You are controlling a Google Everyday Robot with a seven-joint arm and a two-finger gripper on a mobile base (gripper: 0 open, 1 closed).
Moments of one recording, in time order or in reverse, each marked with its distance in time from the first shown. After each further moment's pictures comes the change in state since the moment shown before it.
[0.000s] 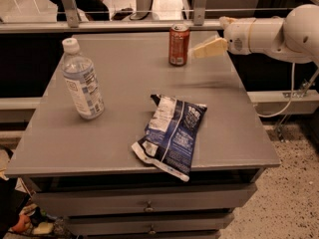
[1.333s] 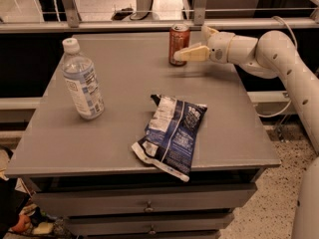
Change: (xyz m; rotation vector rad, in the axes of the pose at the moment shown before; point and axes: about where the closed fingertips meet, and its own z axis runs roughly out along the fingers) arm 0.020 -0.010 0.067 -0.078 -0.199 0.080
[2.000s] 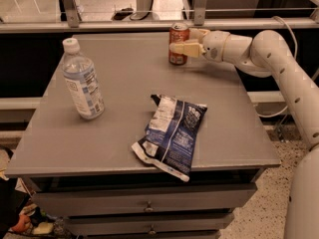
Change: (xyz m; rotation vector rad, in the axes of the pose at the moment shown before) arm -0.003 0.002 0.016 -0.023 -0.026 0.000
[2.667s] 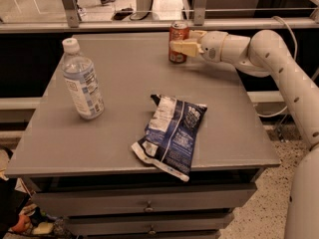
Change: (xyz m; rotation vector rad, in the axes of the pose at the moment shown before) arm 0.001 0.006 0.004 -0.007 0.012 0.001
